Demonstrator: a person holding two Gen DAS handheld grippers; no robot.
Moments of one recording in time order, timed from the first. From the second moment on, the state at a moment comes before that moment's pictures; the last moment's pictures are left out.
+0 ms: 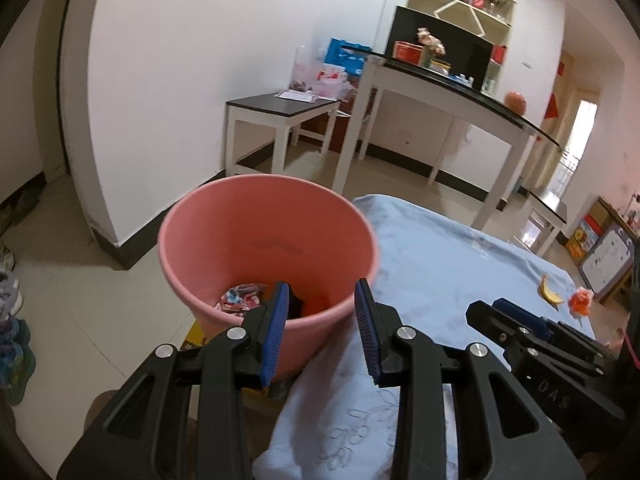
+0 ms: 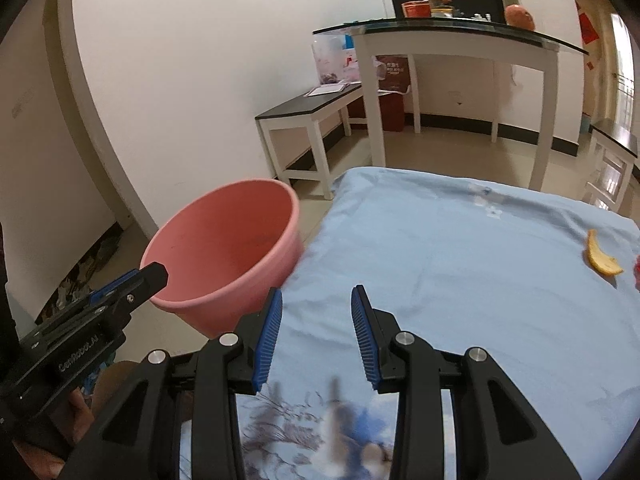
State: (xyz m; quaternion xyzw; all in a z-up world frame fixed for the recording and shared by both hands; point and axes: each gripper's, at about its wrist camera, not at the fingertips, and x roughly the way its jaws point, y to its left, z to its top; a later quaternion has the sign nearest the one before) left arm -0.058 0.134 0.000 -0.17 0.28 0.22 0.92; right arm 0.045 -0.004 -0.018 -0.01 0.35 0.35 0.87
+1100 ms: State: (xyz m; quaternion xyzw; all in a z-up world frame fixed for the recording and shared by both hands) left arm 0.048 -0.021 -0.002 -0.08 0.31 0.06 0.95; right arm 0.117 -0.260 -0.038 0.14 0.35 0.10 0.92
